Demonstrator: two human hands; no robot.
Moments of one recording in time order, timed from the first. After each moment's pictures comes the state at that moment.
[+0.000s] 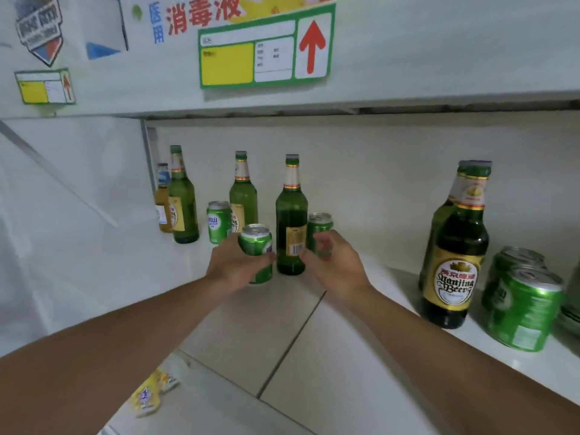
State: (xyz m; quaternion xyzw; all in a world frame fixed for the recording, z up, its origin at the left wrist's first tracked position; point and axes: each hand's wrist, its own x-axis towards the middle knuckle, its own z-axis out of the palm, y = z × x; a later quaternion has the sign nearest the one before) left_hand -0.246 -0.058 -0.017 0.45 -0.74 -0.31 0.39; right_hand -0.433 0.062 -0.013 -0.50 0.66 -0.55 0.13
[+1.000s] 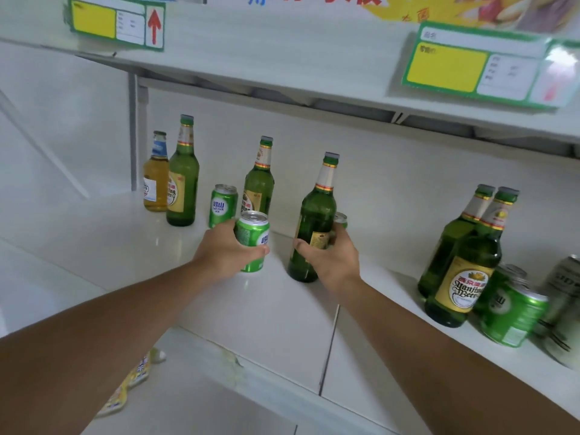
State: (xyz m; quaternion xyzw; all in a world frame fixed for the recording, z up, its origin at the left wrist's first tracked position) left_hand -0.188 -0.120 -0.030 0.37 -0.77 -0.36 0.37; right_hand -0.371 0.015 -0.011 -0.40 0.73 -0.56 0.05
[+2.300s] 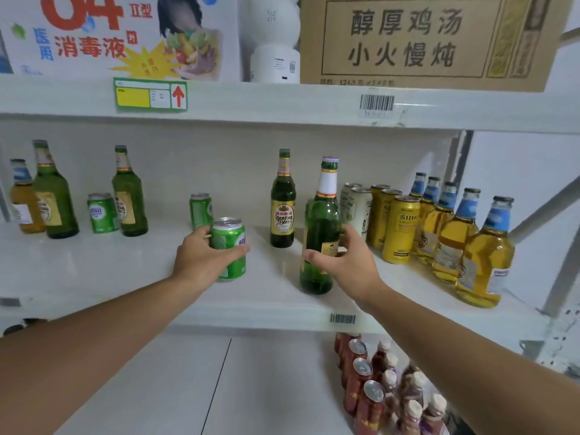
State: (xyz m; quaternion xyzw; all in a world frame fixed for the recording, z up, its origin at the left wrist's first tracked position) left_hand -0.251 0.173 -0.011 0.30 -0.74 -0.46 0.39; right_hand -0.409 0.418 -0.004 -0.35 0.71 -0.61 0.02
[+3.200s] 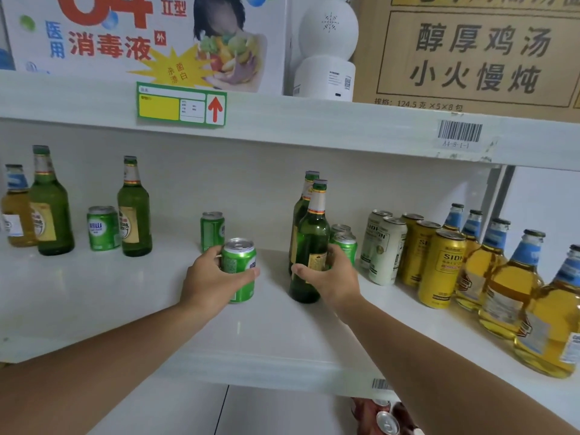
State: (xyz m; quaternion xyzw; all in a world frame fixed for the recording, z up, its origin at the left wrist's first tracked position) left_hand -0.284 0.106 -0.022 0.28 -0.74 -0.46 0.40; right_hand -0.458 0.285 -0.014 -0.30 0.75 -0.59 0.01
